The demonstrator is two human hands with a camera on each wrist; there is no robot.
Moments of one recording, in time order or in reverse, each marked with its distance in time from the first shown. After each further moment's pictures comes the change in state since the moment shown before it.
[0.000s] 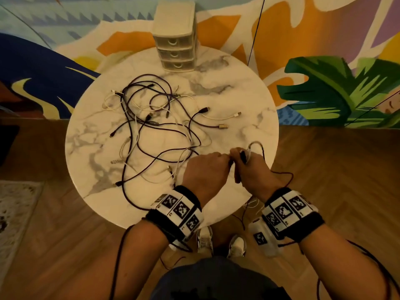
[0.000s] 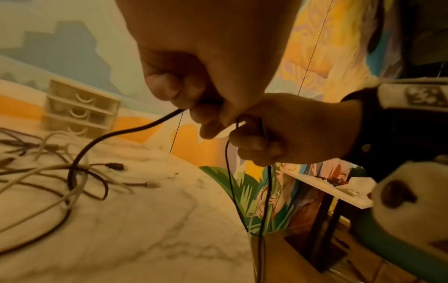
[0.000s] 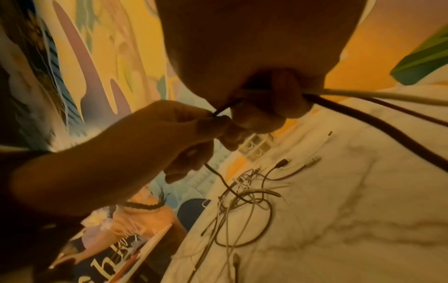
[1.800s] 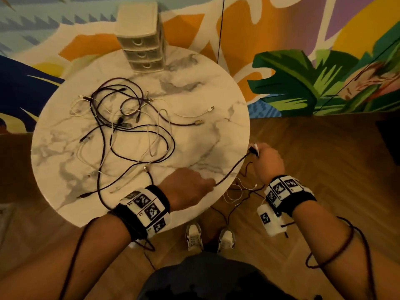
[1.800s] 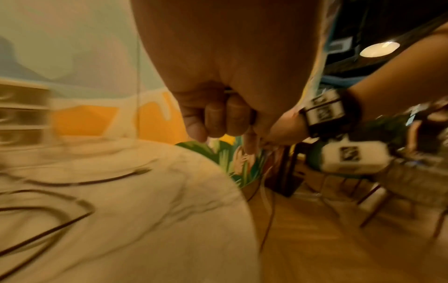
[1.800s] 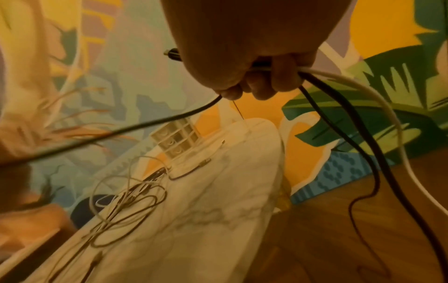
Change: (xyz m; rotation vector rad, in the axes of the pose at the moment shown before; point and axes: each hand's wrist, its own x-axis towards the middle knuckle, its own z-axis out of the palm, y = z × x) left_hand -0.022 0.000 0.008 0.130 -0.328 0.545; right_hand -0.016 0.075 -0.063 -0.394 0.263 0.296
